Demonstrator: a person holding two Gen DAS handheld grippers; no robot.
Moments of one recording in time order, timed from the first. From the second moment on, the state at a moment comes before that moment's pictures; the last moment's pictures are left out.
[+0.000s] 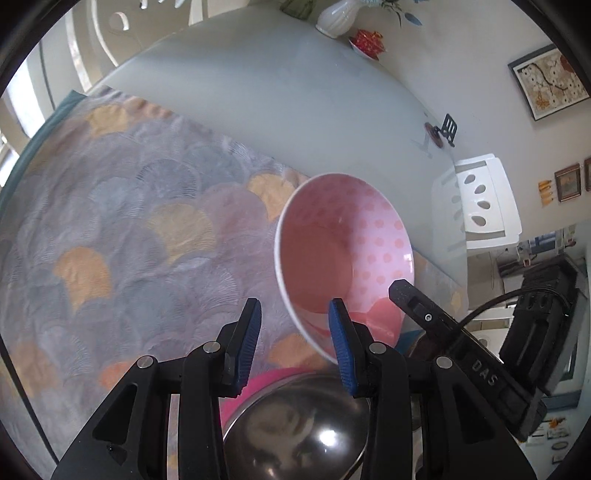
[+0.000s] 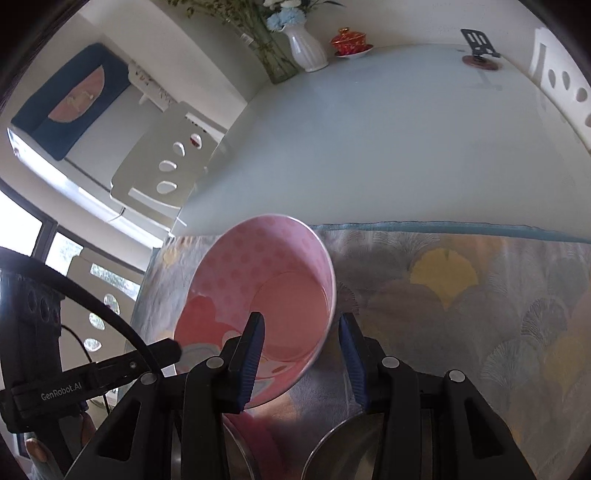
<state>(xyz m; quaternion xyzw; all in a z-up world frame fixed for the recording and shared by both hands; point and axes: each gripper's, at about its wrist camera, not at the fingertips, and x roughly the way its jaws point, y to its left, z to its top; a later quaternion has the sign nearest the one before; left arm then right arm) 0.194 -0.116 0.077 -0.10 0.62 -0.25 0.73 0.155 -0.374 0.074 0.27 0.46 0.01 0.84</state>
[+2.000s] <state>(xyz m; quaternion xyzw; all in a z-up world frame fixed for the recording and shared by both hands) -0.088 -0.001 0.060 -0.09 0.68 -0.23 0.69 -0.134 -0.221 0.076 0.30 0.48 0.11 0.82</state>
